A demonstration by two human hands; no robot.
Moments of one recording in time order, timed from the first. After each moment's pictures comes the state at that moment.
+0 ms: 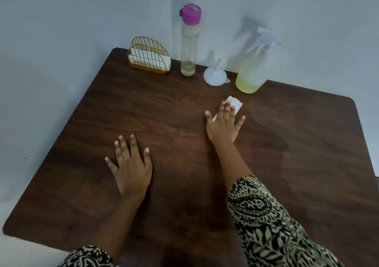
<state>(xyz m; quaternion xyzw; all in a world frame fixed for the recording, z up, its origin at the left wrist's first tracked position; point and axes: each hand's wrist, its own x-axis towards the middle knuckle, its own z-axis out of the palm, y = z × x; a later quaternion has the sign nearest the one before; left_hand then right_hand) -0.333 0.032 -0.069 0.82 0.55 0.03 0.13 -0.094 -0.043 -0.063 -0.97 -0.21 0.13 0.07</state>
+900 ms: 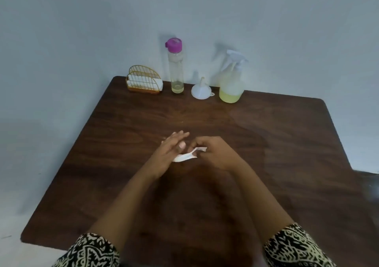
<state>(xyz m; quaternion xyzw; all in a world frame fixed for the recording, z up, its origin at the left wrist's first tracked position) -0.284 0.013 0.024 0.81 0.21 0.01 0.55 -0.147 -0.128 0.043 -0.76 -0.47 0.29 0.35</state>
